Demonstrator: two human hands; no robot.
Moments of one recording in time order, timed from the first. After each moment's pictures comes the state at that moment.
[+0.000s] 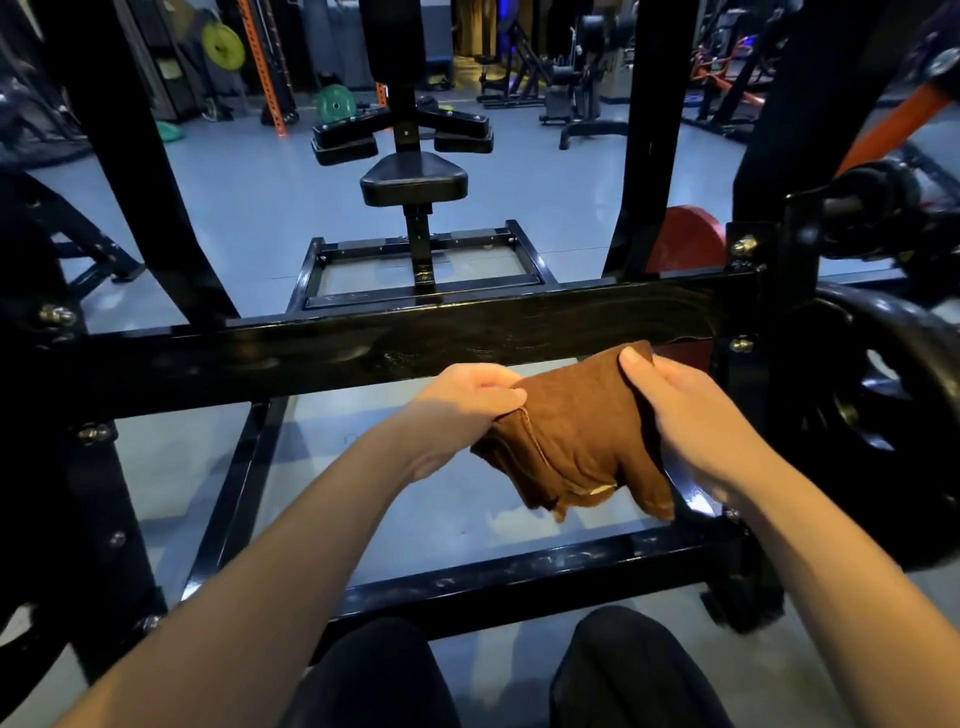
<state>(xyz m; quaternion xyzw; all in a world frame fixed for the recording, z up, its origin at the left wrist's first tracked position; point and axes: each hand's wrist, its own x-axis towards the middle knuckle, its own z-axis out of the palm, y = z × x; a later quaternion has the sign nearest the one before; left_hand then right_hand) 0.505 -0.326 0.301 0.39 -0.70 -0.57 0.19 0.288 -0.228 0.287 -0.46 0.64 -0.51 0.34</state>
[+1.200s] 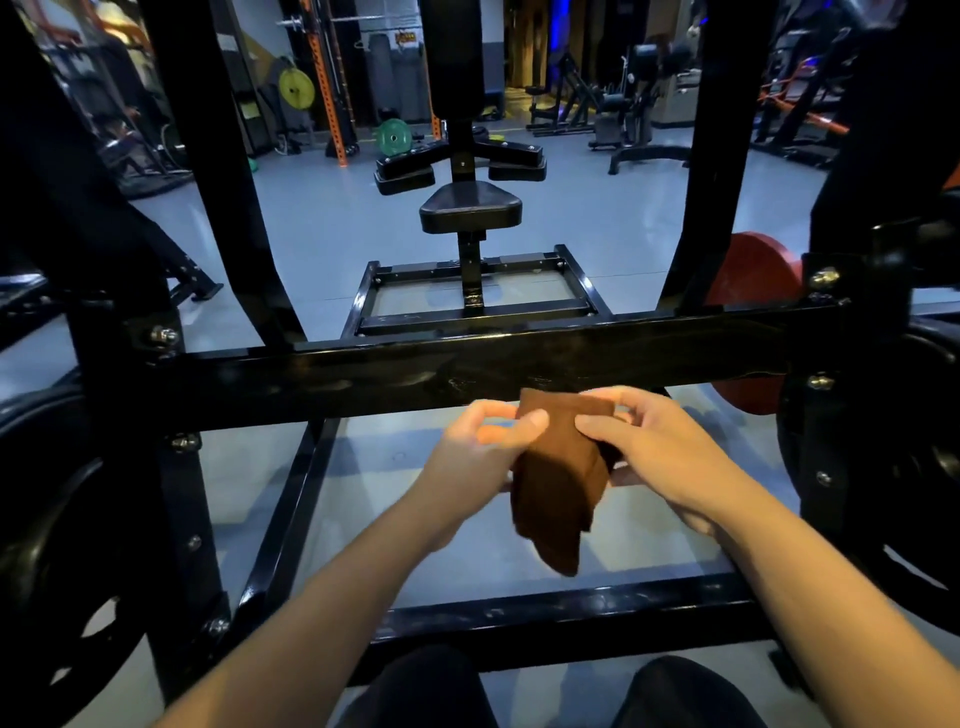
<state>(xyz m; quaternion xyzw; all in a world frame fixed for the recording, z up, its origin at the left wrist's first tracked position) 0.543 -0.321 0.273 0.45 -0.60 -0.58 0.32 0.353 -0.259 0.299 -0.46 0.62 -0.46 0.44</state>
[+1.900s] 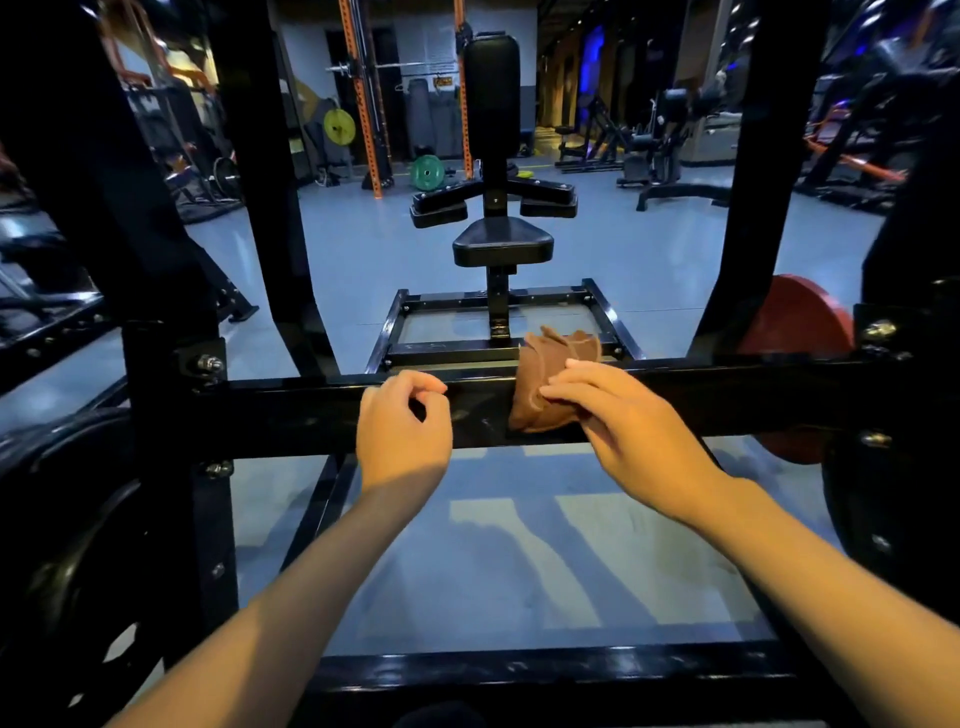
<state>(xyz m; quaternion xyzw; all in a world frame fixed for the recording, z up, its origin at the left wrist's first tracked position) 0.597 -0.383 0.291 0.56 -0.62 -0.18 0.52 0.353 -0.335 0.294 -0.81 0.49 -0.32 -0.05</state>
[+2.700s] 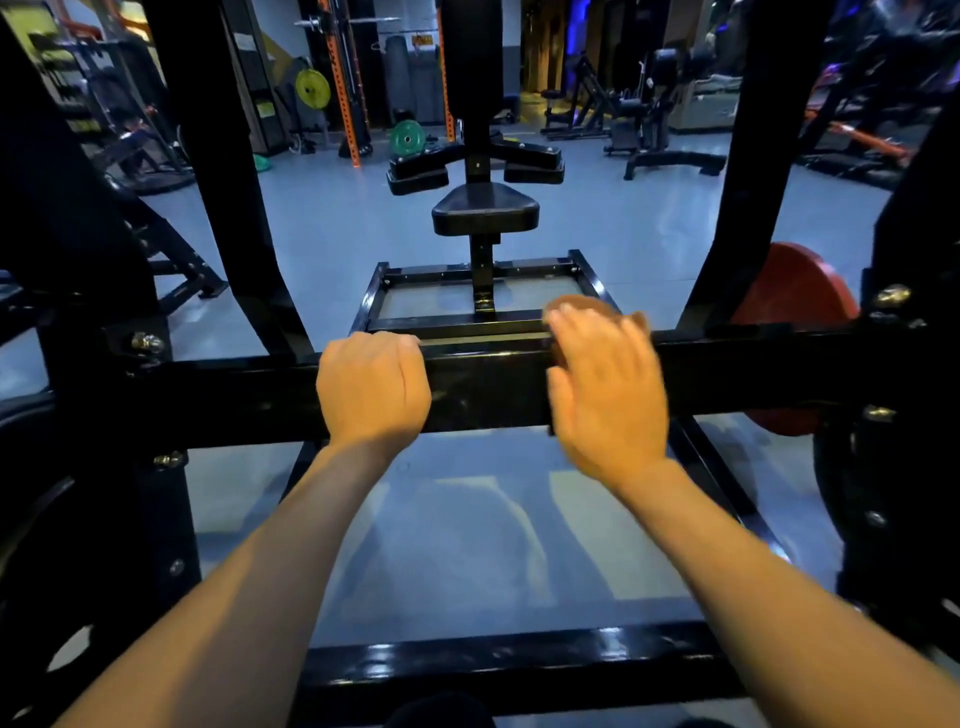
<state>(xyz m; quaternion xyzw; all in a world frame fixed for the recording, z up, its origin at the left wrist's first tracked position) 0.597 -0.442 0.287 0.55 -0.75 0.19 0.32 0.366 -0.377 0.263 -0.70 0.59 -0.33 -0.23</state>
